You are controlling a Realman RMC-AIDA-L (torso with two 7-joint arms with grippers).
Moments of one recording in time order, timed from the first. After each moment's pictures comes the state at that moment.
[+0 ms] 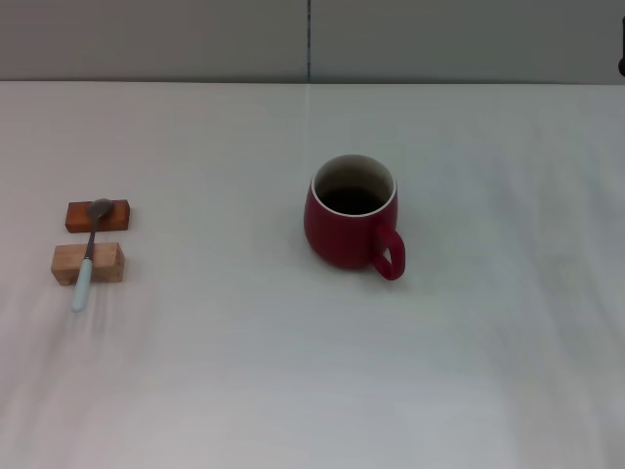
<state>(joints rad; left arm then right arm) -0.13 -2.07 0.75 0.12 0.88 1.60 -0.71 0.56 2.08 0.71 0.16 -2.00 -1.34 -0.13</state>
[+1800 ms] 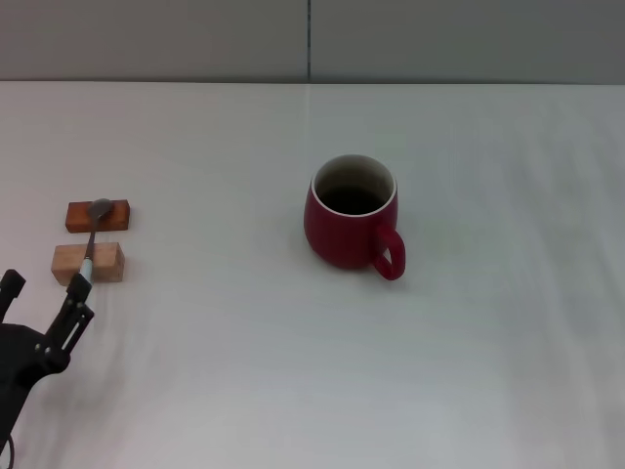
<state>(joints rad) -0.18 -2.07 0.80 -0.31 0.88 1.65 -0.26 0.64 2.07 0.80 0.10 -2.00 -1.25 -0.13</state>
